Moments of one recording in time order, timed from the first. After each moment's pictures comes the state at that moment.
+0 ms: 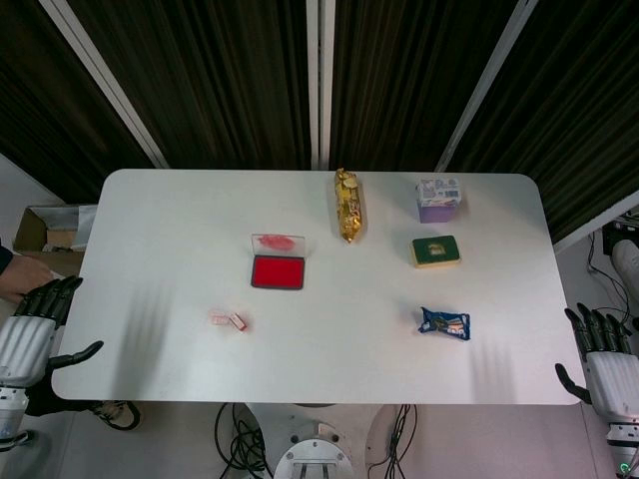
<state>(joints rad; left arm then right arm) -0.08 -1.19 0.00 -1.38 1.60 1.55 -0.09 -0.04 -1.22 -0.01 -1.39 -1.56 1.54 0.05</state>
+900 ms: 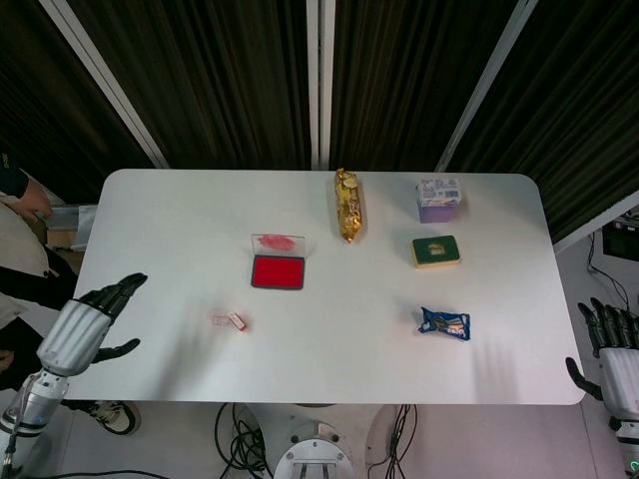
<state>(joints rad) -0.22 -1.17 0.01 -1.47 1.83 1.54 -0.07 -0.04 -1.19 0.01 -1.40 -1.54 1.55 0.07</state>
